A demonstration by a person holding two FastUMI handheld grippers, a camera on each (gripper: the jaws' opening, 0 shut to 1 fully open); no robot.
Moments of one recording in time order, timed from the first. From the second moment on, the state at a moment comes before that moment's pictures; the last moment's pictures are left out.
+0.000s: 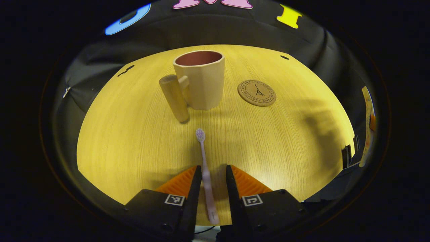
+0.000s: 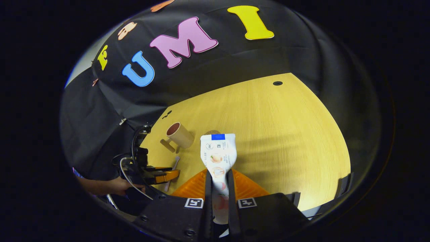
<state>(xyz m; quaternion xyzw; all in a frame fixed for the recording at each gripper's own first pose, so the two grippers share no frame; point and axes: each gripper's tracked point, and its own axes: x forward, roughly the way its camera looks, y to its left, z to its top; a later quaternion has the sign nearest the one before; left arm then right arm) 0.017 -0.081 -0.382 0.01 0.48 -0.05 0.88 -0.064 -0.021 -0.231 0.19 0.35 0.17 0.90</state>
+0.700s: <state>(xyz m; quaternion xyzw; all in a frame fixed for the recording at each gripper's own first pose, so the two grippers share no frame) 0.014 -0.065 -0.355 -0.02 0.45 -0.13 0.88 -0.060 -0.016 -0.231 0.21 0.31 0.15 0.91</state>
